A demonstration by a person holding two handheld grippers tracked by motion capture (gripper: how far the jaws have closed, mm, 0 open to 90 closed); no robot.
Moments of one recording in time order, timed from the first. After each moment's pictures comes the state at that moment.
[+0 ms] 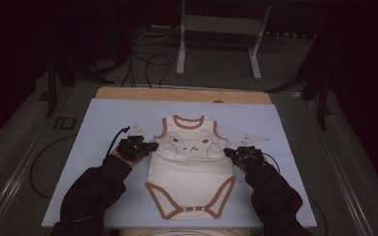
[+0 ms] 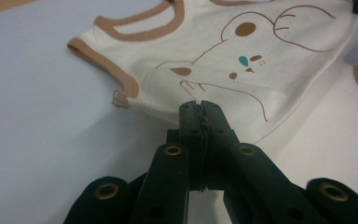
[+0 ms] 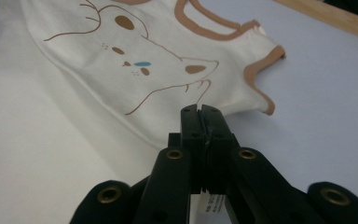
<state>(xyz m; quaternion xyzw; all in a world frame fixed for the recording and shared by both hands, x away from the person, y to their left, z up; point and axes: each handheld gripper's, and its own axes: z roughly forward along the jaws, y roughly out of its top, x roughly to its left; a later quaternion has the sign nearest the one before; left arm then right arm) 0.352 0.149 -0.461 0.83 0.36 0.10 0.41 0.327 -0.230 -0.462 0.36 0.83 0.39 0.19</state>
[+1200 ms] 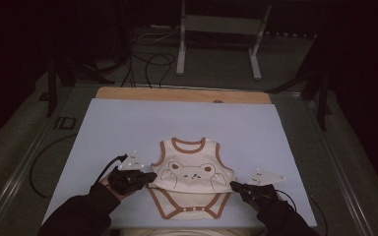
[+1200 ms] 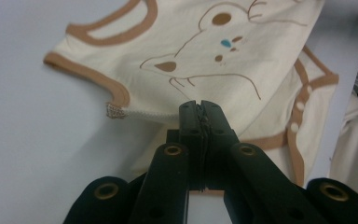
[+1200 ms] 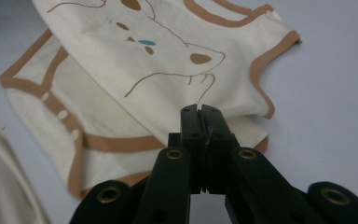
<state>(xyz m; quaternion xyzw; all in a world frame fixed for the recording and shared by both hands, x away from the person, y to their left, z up) 0.264 0.151 -0.454 0.87 0.29 0.07 0.38 0.229 -0.247 -0.475 0.34 0.84 0.40 0.14</state>
